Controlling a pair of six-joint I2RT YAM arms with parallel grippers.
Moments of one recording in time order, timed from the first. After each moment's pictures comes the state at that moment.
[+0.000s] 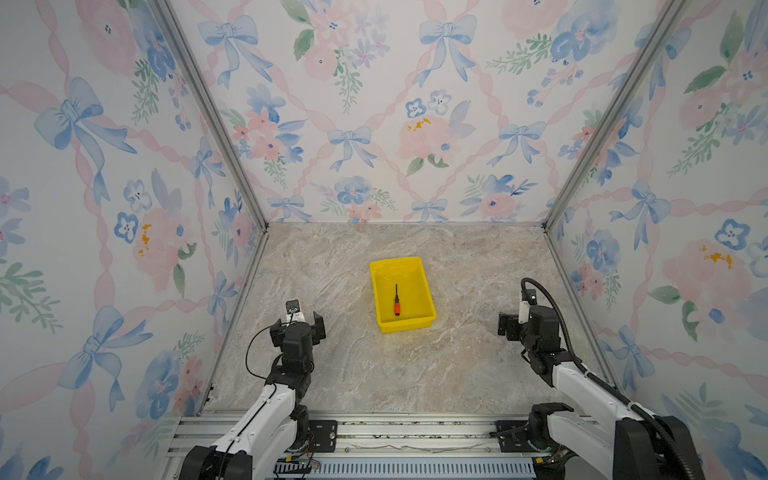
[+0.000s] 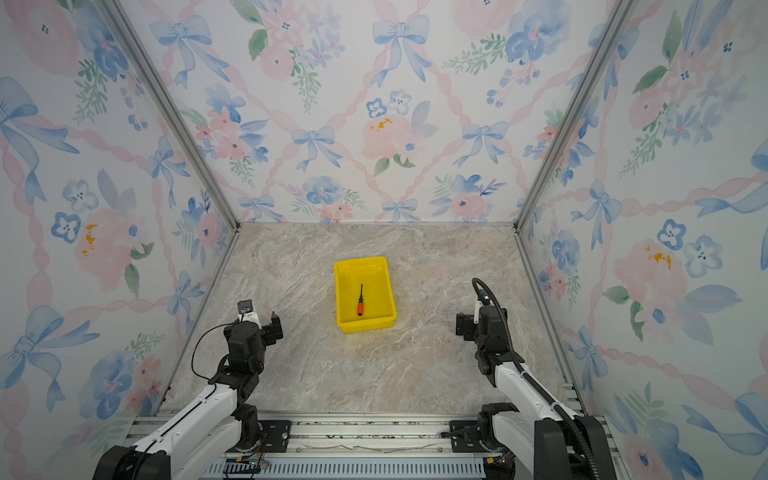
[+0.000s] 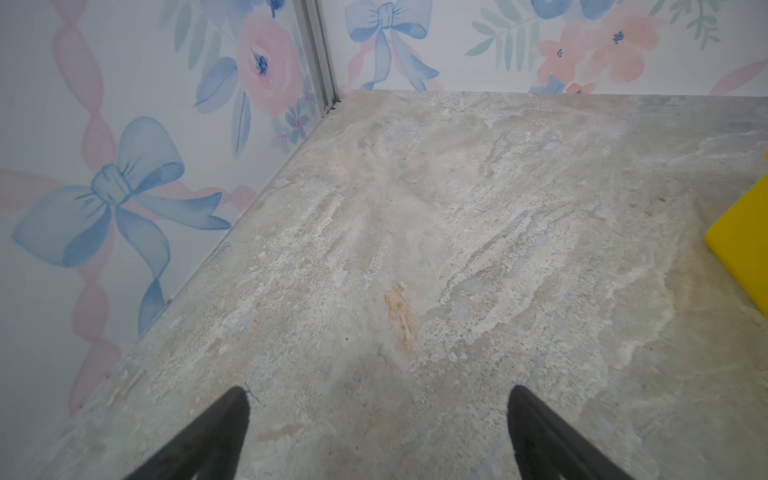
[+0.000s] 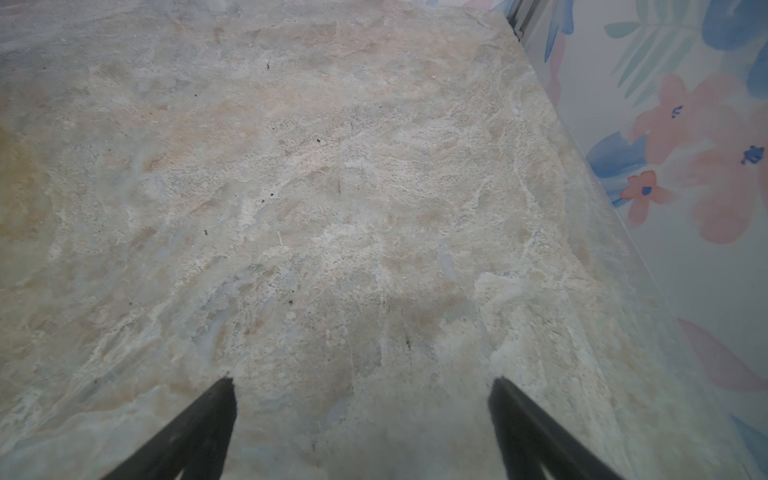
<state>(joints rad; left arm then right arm) -0.15 0.88 0.12 0.34 -0.46 -0.08 0.08 1.04 0.30 0.15 0.18 -0.01</state>
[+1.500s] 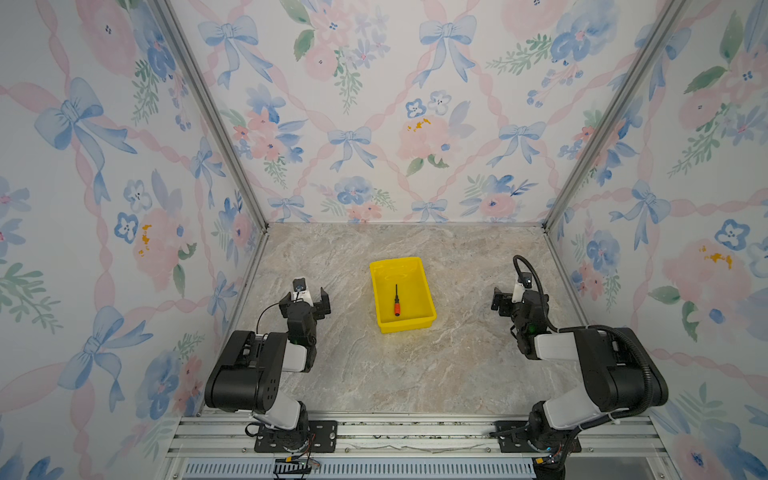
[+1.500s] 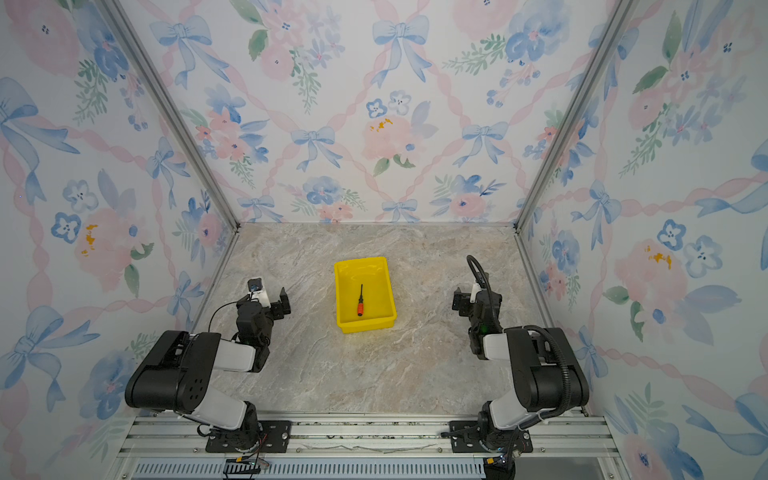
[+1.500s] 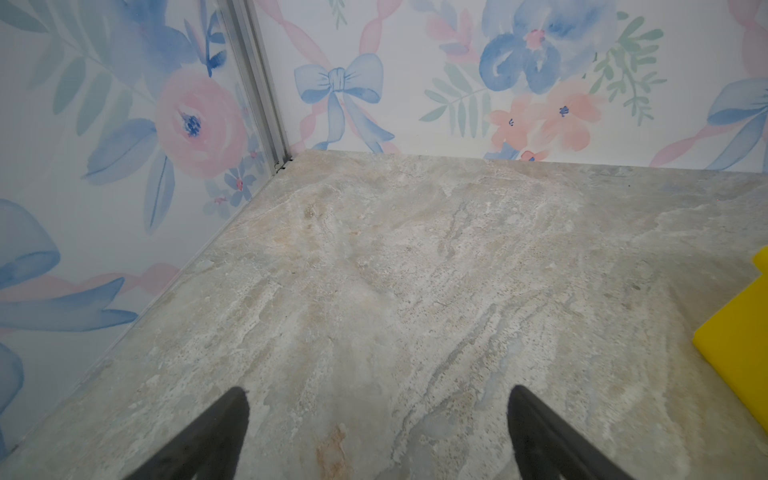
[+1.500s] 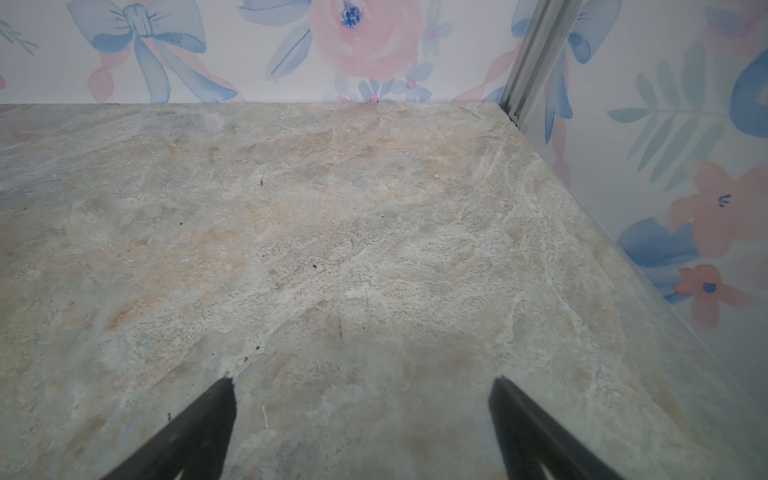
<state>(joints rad) -0.07 1.54 0.26 1.03 -0.28 -0.01 0.05 1.55 0.39 0.78 0.16 0.02</state>
